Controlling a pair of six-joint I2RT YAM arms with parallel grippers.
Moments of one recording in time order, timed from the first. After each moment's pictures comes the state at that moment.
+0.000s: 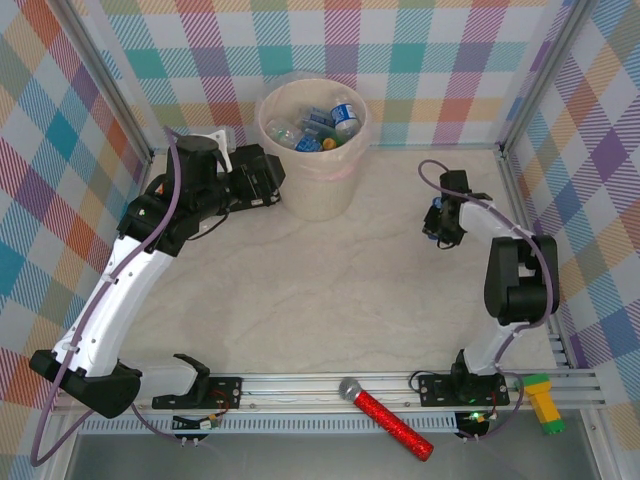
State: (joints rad) left arm -0.48 1.26 1.61 -0.82 0.00 -0.60; right arm 0.07 1.73 1.20 -0.64 0.00 0.50
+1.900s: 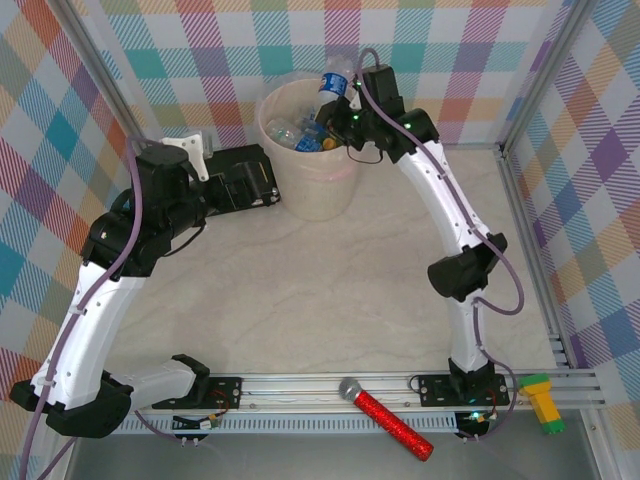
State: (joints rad) left arm -0.48 1.15 1.66 -0.93 -0.05 -0.52; right arm 0.53 2.12 2.55 -0.94 -0.22 0.90
